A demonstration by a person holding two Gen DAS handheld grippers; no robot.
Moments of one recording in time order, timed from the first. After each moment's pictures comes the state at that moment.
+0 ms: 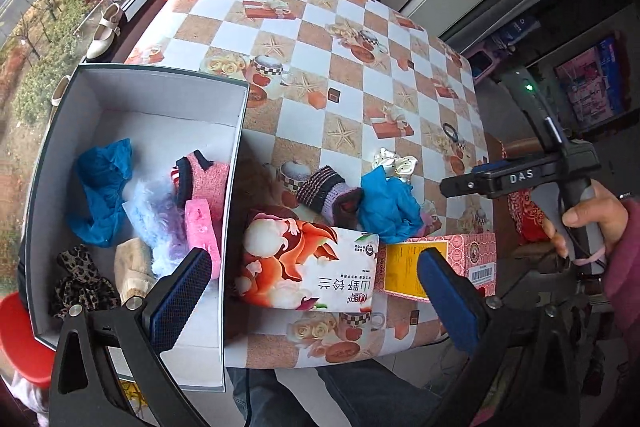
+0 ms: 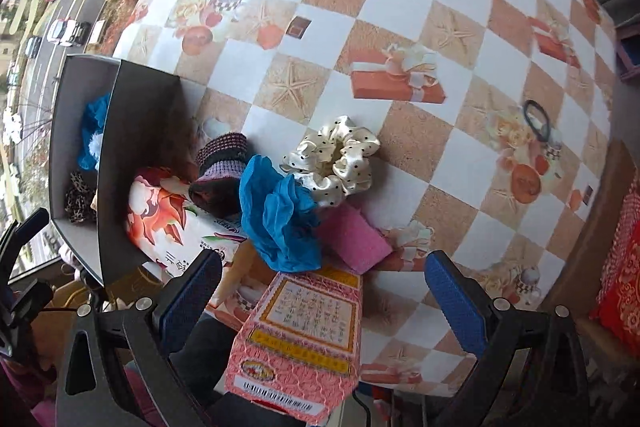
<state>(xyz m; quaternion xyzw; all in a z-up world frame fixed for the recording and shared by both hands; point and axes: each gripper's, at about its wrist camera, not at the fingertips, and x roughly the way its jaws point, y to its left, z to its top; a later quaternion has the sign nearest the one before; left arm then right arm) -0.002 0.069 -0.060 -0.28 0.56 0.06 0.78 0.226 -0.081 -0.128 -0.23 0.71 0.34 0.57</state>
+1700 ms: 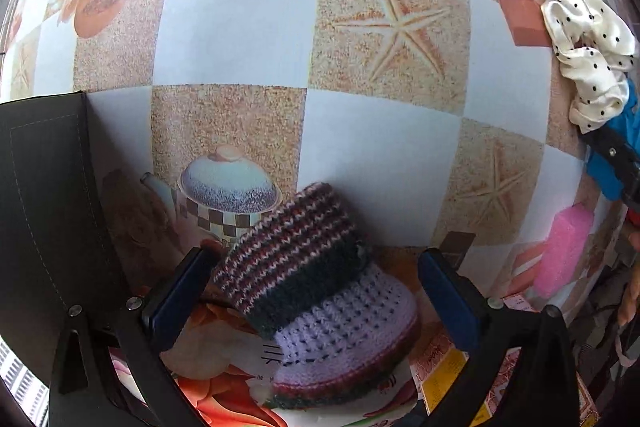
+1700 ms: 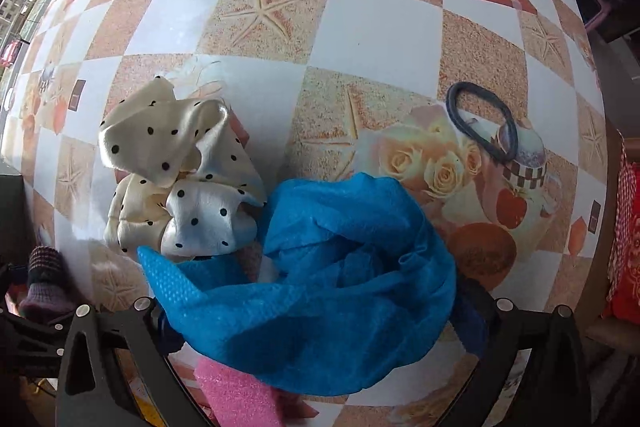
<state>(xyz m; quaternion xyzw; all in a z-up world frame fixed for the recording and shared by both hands) 0.159 0.011 -0.272 -0.18 0.80 0.12 0.57 0.322 -0.140 -0.251 -0.19 0.67 0.24 0.68</state>
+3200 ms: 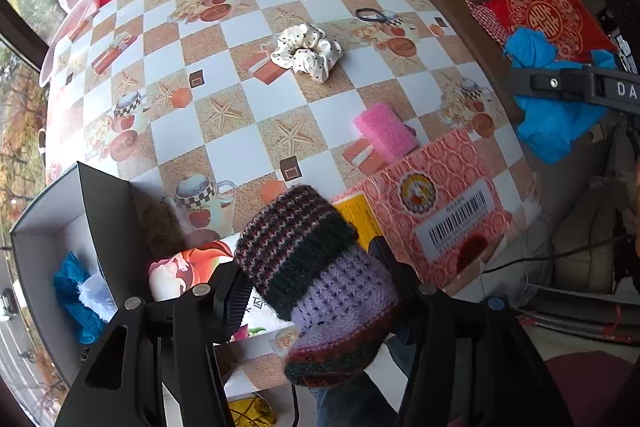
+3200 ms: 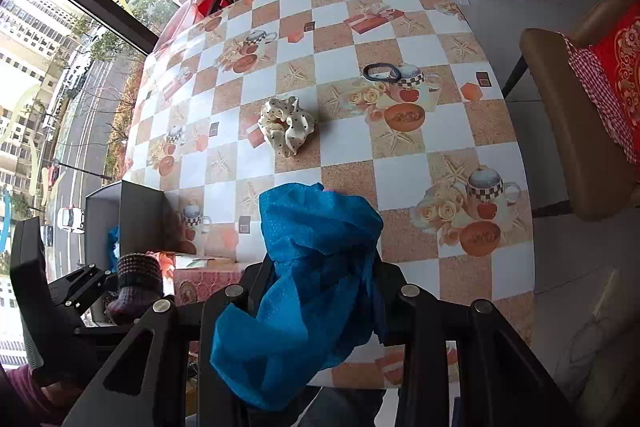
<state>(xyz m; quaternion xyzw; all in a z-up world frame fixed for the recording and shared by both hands) 0.058 -0.085 -0.088 -0.01 0.64 -0.07 0.77 0.181 -0.278 -0.065 0.04 0.62 0.23 0.75</state>
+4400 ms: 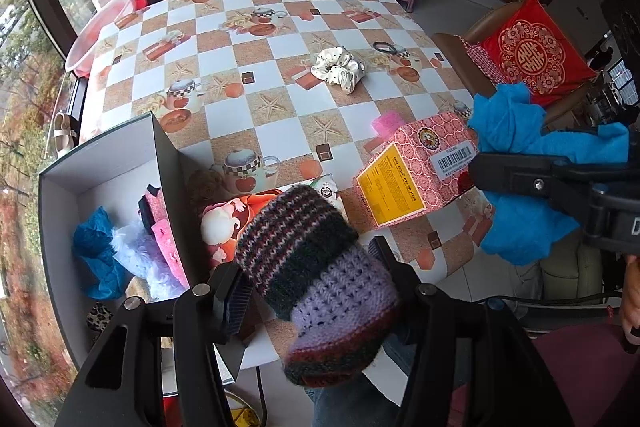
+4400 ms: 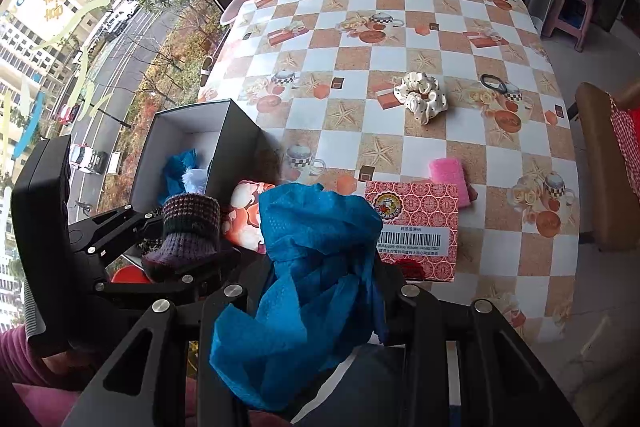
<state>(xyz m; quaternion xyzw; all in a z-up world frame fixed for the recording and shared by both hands) -0.018 -0.024 -0.049 -0.06 0.58 -0.05 0.81 0.062 -0.165 -0.015 -0.04 0.59 0.32 0.74</state>
